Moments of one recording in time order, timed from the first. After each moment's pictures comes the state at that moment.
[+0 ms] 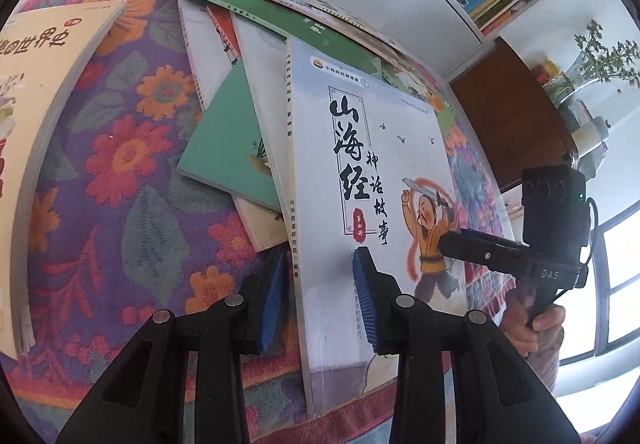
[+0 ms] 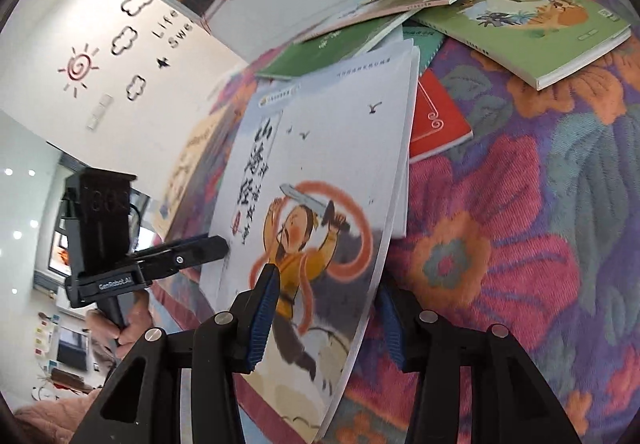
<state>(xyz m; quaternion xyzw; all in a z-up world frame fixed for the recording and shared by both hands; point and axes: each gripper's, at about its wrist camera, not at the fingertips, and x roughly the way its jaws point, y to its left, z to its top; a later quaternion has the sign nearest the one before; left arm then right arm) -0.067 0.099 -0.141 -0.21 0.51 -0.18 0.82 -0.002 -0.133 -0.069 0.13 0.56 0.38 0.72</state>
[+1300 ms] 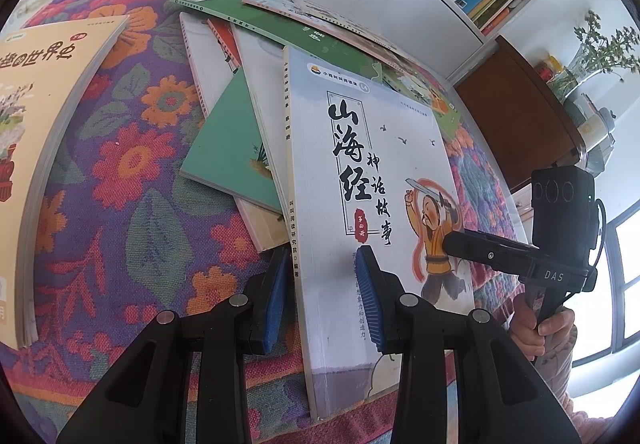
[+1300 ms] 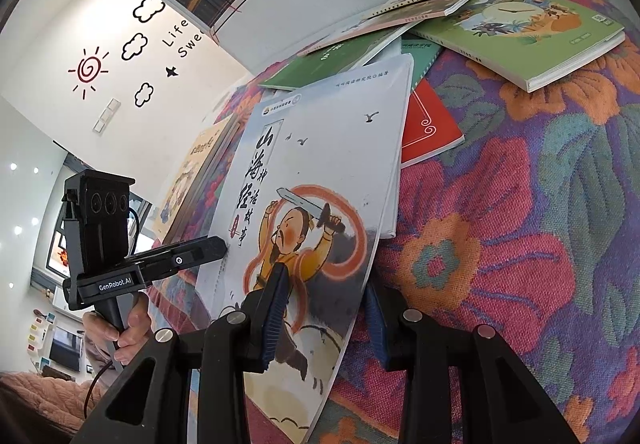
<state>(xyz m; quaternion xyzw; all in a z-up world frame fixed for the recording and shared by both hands) -0.073 0.096 -0.139 -0.19 0.49 -0.16 0.84 -0.008 -0.136 -0.070 0.12 0.54 0.38 0.74</state>
